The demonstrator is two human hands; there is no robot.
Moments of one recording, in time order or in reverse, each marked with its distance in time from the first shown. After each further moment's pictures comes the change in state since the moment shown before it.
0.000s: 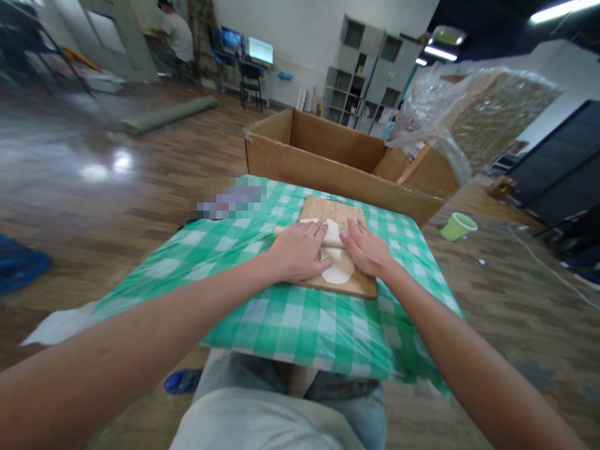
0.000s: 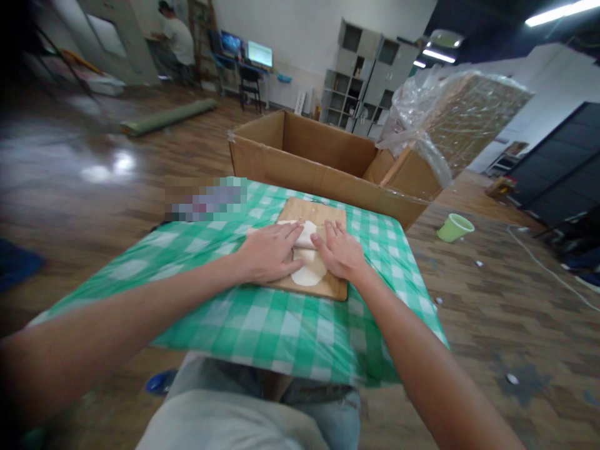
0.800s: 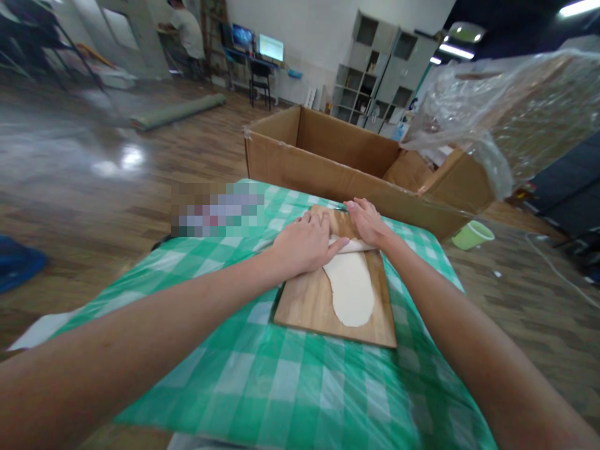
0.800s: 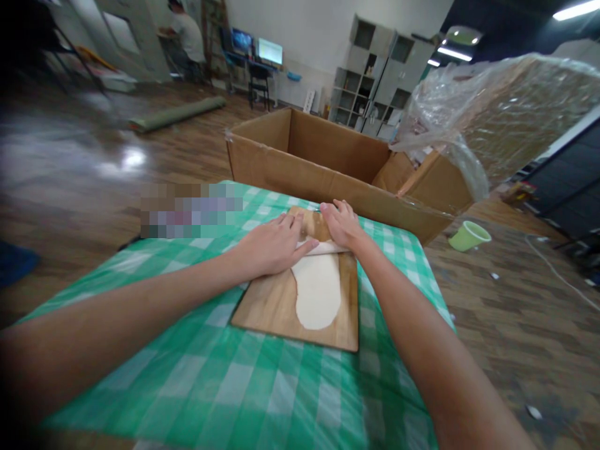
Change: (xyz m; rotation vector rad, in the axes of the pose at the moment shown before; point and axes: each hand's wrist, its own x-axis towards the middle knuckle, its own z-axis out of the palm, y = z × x) left_hand 0.059 -0.034 0.016 0.001 -0.017 -0.184; right_hand 0.136 0.056 0.015 0.088 0.072 0.006
